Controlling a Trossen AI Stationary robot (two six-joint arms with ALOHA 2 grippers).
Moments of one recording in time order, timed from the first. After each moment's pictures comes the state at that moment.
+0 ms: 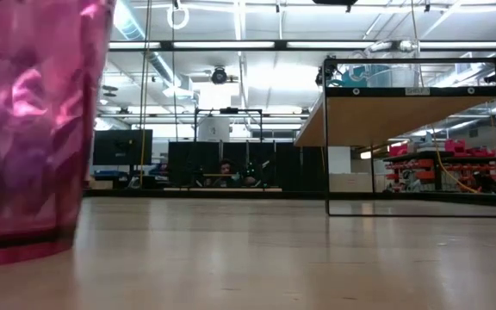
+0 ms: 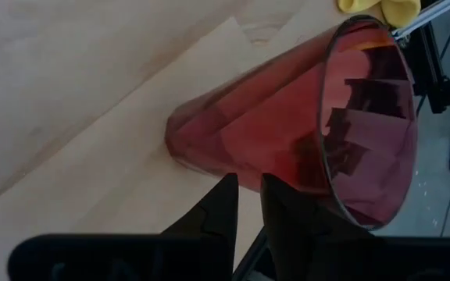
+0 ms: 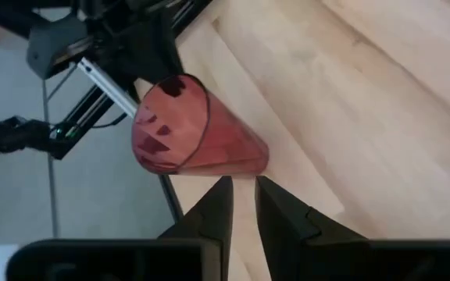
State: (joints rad) left arm -0.87 1.34 0.86 -0.41 -0.46 -1.67; right arm 0.45 1.79 1.56 -0.54 0.23 1.05
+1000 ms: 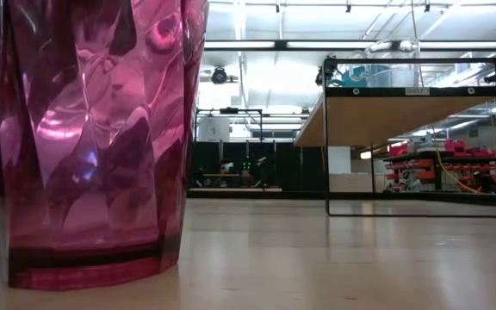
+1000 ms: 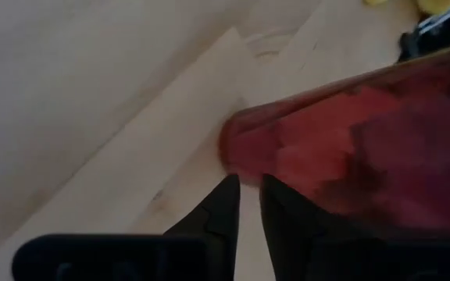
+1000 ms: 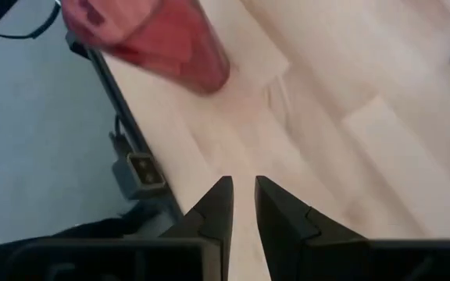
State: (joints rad) left arm -0.68 1.52 0.86 -0.20 -0.28 -1.45; right arm 0.73 1.79 1.56 -0.89 0.35 1.30
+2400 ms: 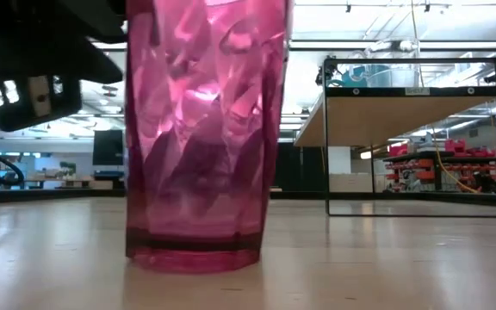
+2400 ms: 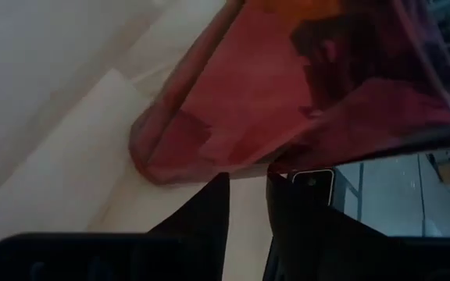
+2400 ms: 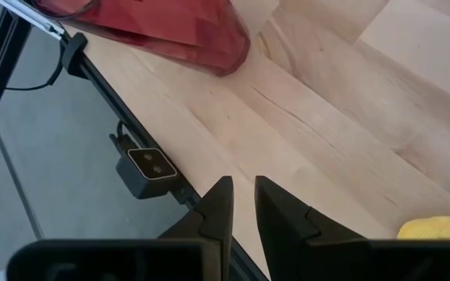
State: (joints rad) left arm -0.69 1.68 0.86 0.21 -0.37 -1.20; right arm 0.84 1.79 1.35 -0.65 0.44 1.67
